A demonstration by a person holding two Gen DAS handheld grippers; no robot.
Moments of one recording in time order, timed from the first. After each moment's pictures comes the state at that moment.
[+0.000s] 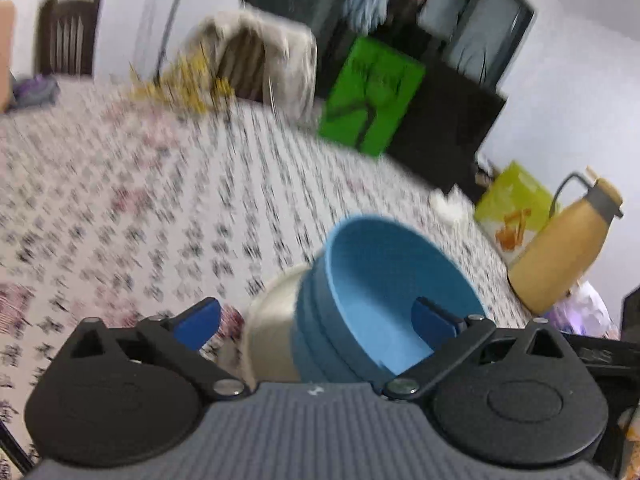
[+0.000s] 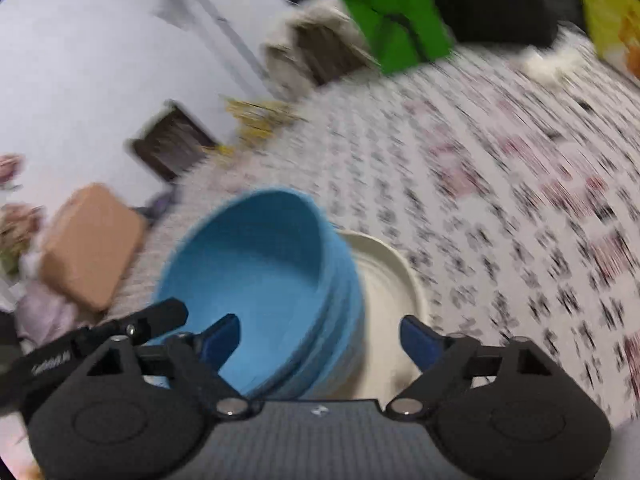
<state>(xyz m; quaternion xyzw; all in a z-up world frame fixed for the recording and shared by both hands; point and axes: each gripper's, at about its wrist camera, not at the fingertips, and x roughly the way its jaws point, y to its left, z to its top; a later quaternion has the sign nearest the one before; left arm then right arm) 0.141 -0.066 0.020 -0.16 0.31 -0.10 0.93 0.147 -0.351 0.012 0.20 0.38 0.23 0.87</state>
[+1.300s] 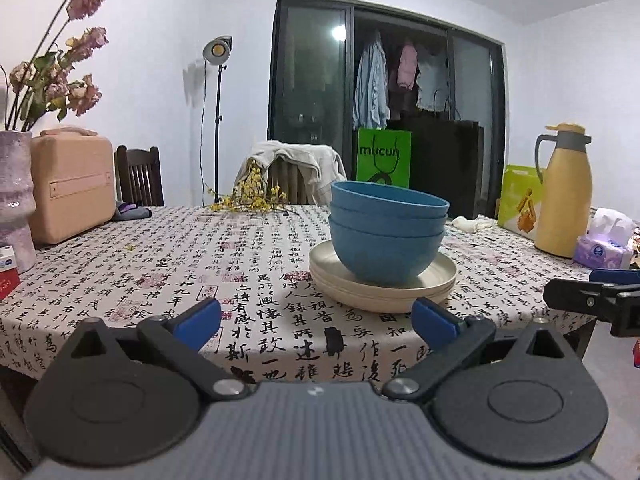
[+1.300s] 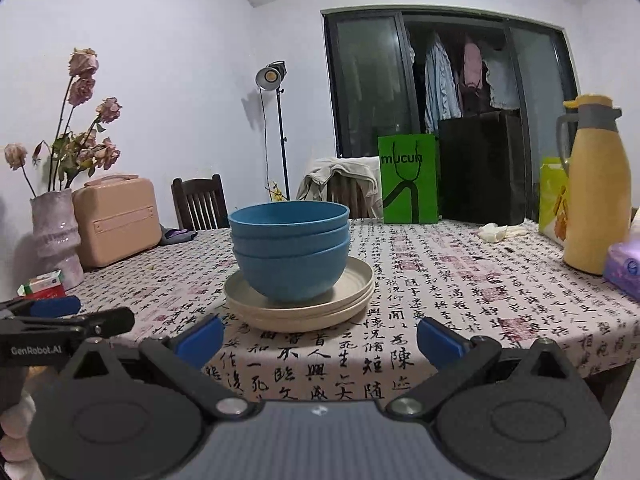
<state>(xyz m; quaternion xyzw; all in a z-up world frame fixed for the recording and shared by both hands) -0.110 -0.112 -0.042 -0.01 0.12 0.00 0.99 -0.116 -0.361 -0.034 0.03 0.14 0.16 0.98</state>
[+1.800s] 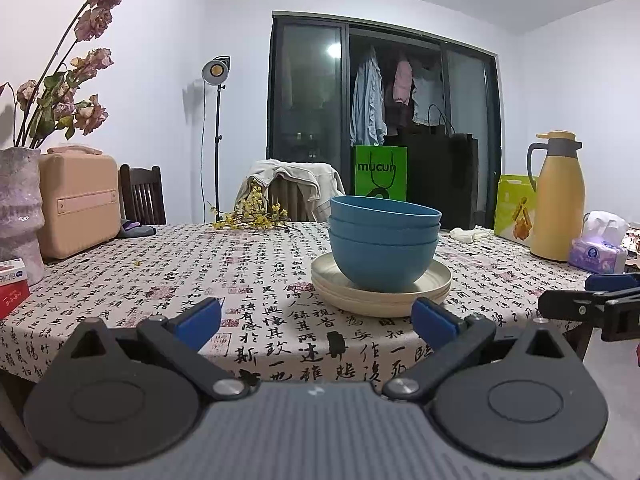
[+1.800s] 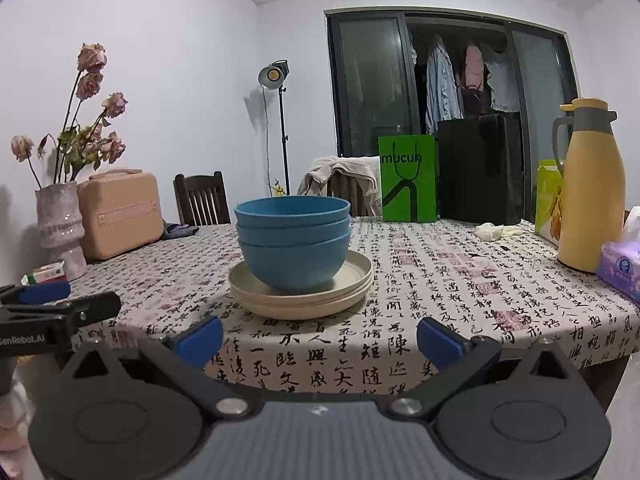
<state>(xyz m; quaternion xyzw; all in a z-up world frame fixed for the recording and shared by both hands) -0.130 -0.111 -0.045 0.00 0.10 0.00 1.00 -0.126 -0.362 -0.040 0.02 0.15 0.16 0.97</state>
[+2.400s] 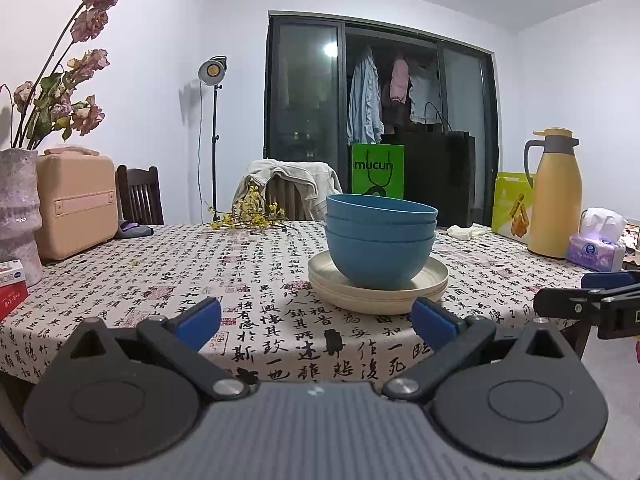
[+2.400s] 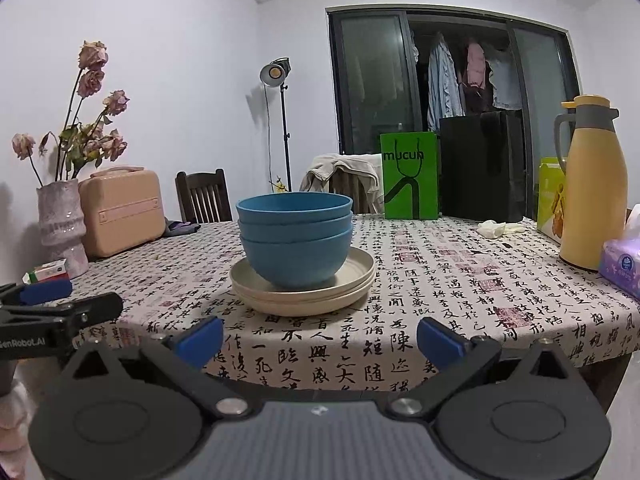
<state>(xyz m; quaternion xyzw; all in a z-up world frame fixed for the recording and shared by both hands) -0.129 -0.112 -0.046 0.00 0.10 -0.01 0.99 -0.123 -0.363 -0.043 0.02 0.15 0.17 0.97</state>
